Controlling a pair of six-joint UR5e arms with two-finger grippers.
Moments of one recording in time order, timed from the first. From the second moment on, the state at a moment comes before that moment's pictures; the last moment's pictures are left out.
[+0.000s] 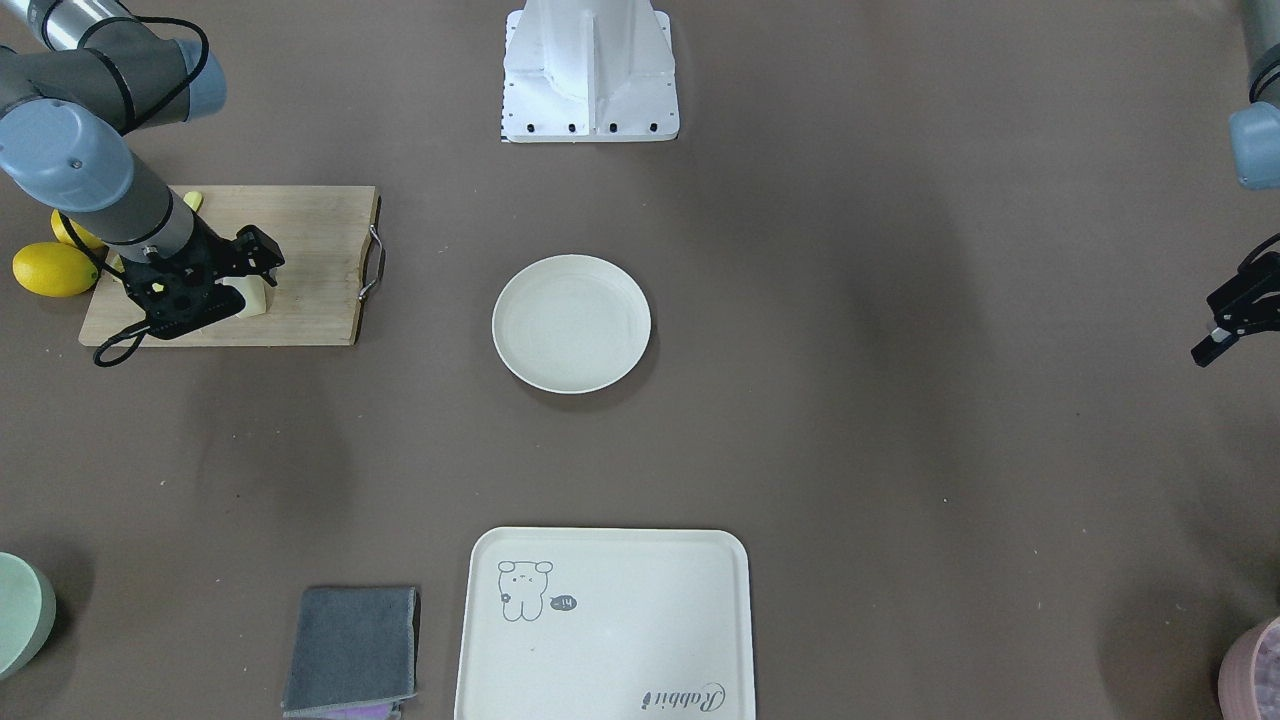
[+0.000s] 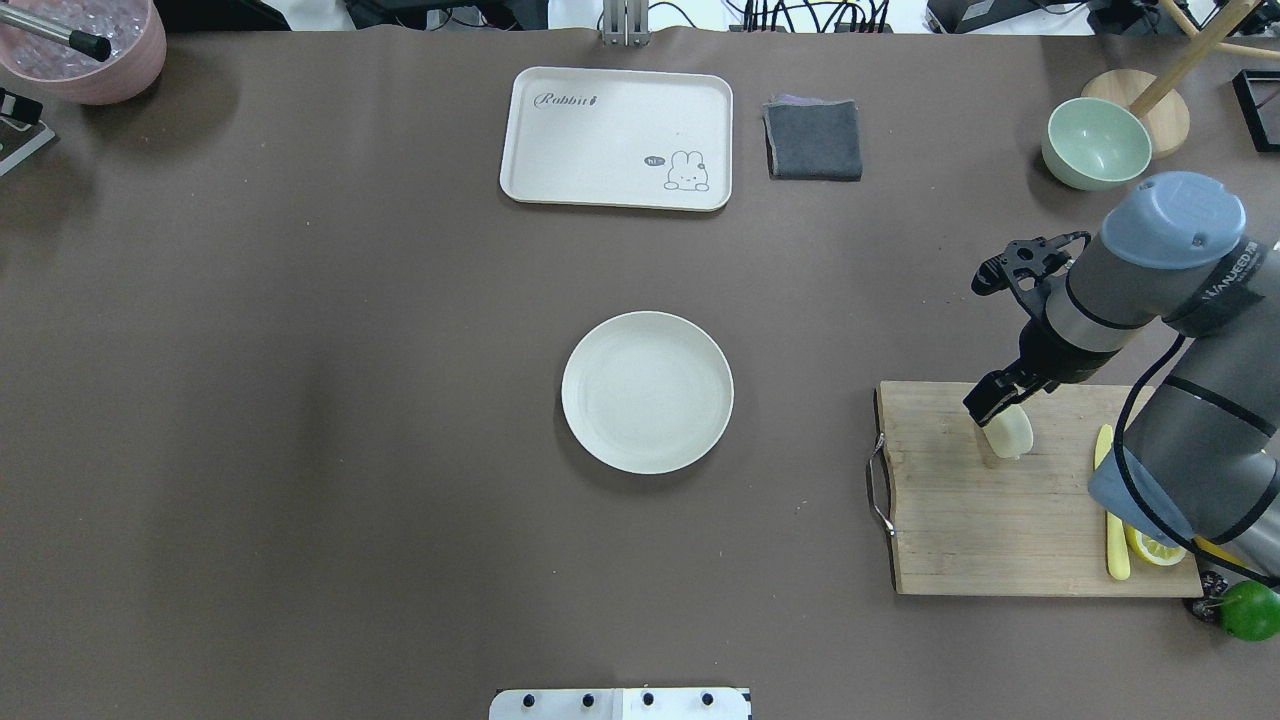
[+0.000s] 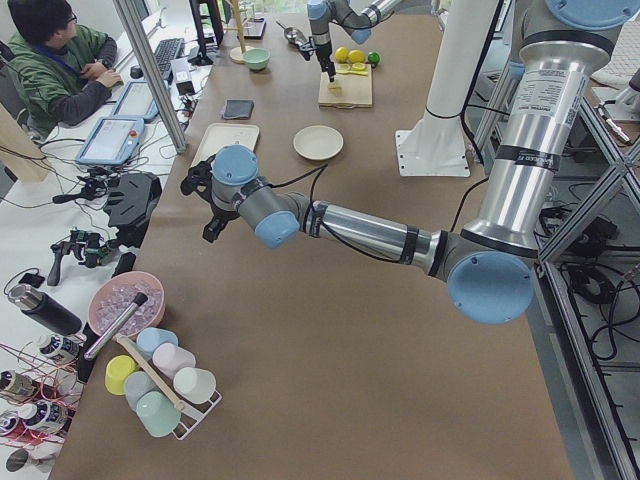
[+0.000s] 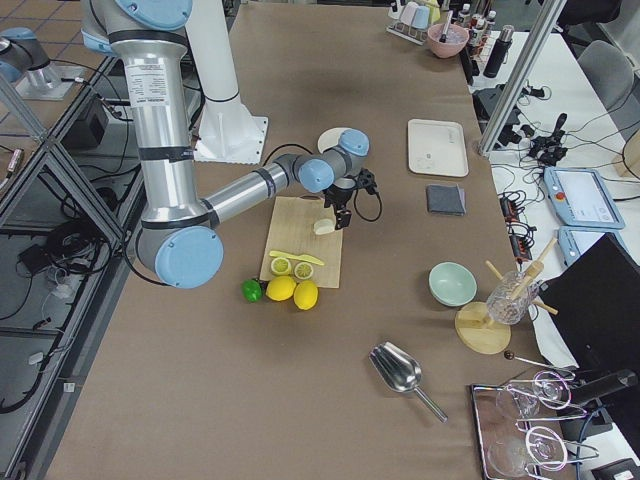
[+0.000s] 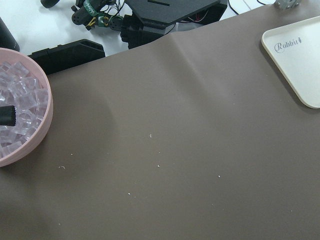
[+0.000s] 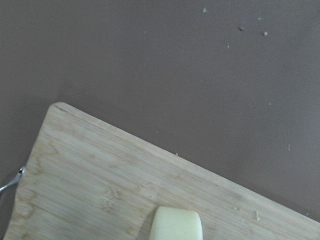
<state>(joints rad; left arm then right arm) -1.38 -1.79 -1.59 -2.18 -2.41 -0.31 0.79 -1.45 1.84 -1.53 2.16 0.43</state>
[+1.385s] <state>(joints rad) -1.38 -1.74 -1.65 -2.17 -2.36 -0.31 0.81 -1.38 1.90 -1.41 2.08 0.63</state>
